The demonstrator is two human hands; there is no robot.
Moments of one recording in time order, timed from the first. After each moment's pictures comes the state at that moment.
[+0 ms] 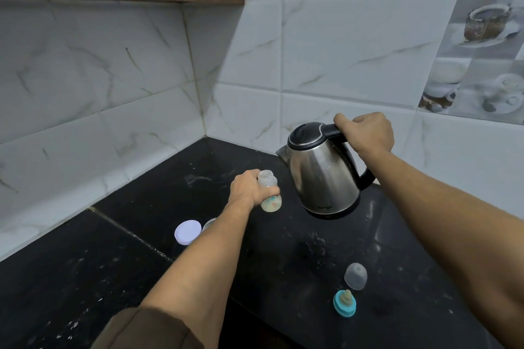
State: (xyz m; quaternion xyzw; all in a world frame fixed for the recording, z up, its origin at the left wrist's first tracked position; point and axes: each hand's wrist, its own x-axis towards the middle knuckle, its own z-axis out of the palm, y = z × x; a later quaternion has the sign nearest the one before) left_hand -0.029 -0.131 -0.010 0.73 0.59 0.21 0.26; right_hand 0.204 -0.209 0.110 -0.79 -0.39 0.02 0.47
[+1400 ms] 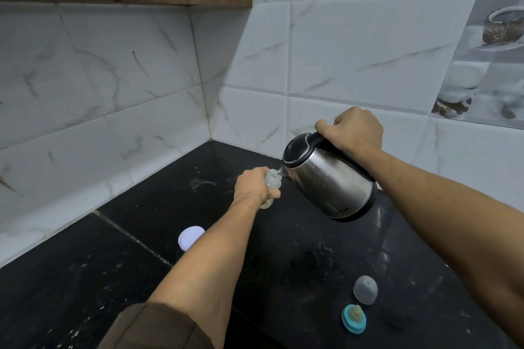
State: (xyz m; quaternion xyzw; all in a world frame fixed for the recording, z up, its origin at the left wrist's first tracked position) left_hand -0.024 -0.112 0.006 0.77 0.59 0.17 0.20; right_hand 0.185 -0.168 0.117 -0.78 -0.52 -0.09 0.34
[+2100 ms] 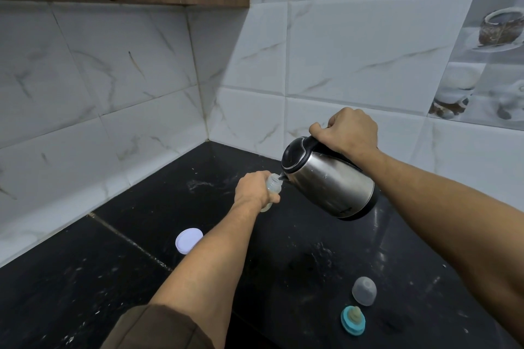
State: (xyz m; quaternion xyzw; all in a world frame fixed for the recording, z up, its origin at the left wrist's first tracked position) left_hand -0.020 -0.110 0.000 0.78 0.58 0.15 0.19; right_hand 0.183 -0.163 0.115 -0.77 -0.55 -0.12 0.31
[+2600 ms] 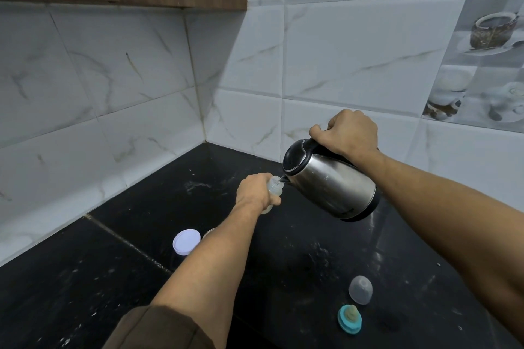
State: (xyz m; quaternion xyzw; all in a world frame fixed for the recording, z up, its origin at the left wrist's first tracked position) left_hand -0.015 -0.115 -0.001 0.79 0.57 0.14 0.20; right_hand 0.186 -0.171 0.115 -0.77 -0.55 -0.13 0.29
